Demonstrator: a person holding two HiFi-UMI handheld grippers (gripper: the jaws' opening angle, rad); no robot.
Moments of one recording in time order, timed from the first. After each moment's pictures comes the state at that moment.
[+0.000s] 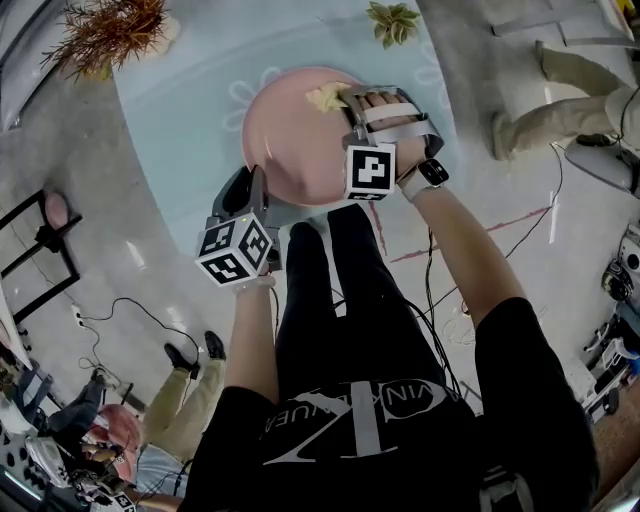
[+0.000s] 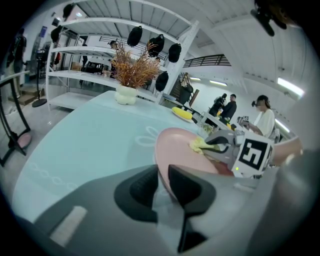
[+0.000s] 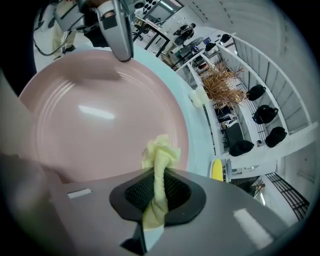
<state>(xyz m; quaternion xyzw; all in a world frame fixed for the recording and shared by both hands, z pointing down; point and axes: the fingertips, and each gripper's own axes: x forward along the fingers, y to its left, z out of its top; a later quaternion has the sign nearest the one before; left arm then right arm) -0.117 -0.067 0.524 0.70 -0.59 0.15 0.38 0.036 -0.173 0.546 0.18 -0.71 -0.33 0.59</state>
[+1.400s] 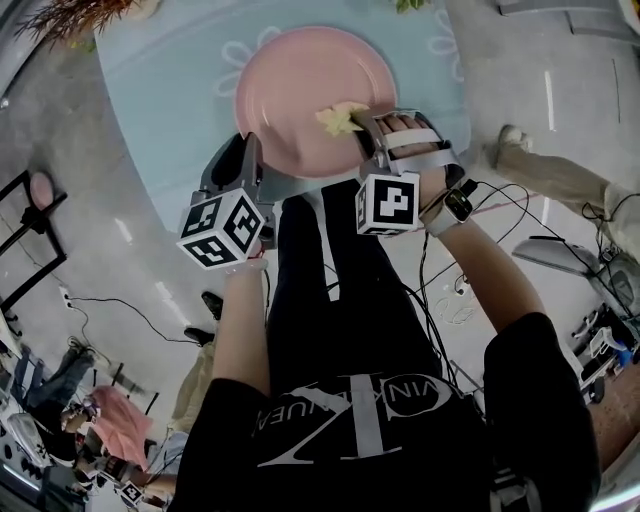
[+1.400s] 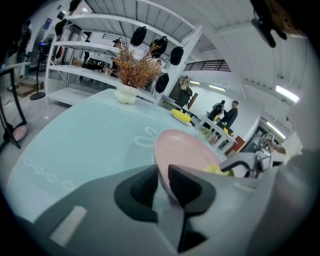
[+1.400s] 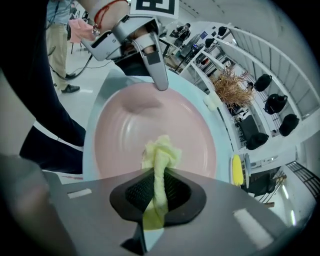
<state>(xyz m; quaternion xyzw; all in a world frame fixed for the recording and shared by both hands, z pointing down) -0.117 -0.068 0.531 0.71 -0.57 0.13 0.40 0.044 -0.073 0.556 0.13 -0.75 -0.25 0.61</state>
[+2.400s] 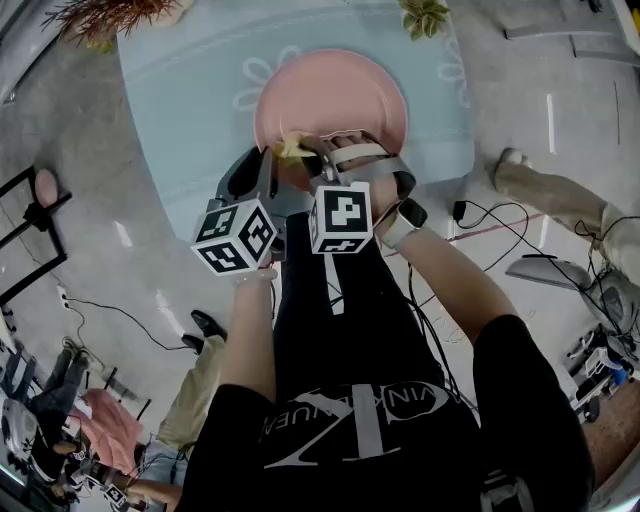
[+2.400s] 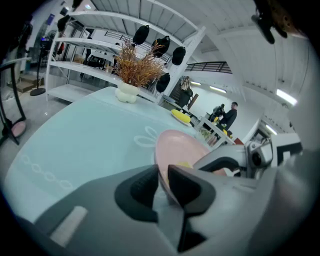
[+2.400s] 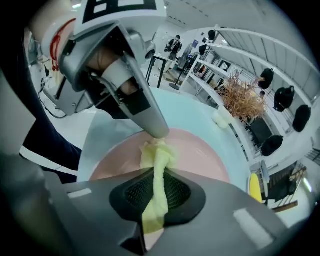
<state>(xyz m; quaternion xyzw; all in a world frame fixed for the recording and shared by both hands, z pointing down) -0.118 -0.070 0.527 0.70 -0.57 0.12 0.41 -0.061 -0.060 0.550 0.08 -0.81 -0.18 0.55</state>
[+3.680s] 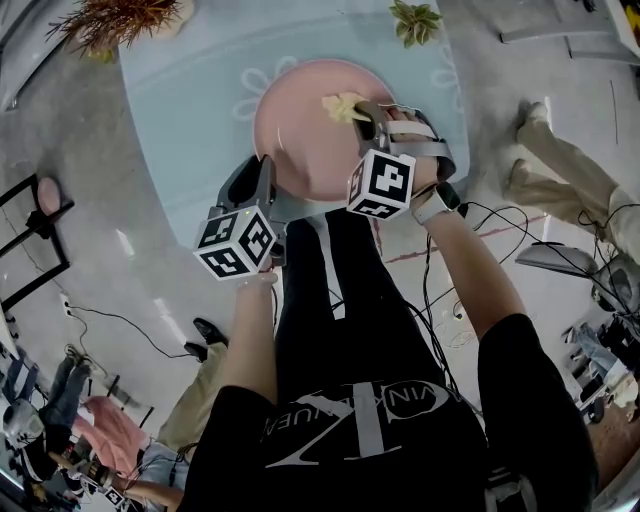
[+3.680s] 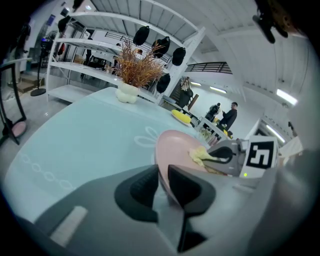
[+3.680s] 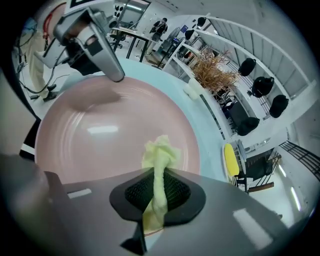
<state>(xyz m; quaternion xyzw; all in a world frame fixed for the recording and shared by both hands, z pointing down) -0.117 -0.069 0.528 0.70 -0.57 0.12 0.40 0.036 -0.142 0.550 0.20 -0.75 -0.20 0.60</state>
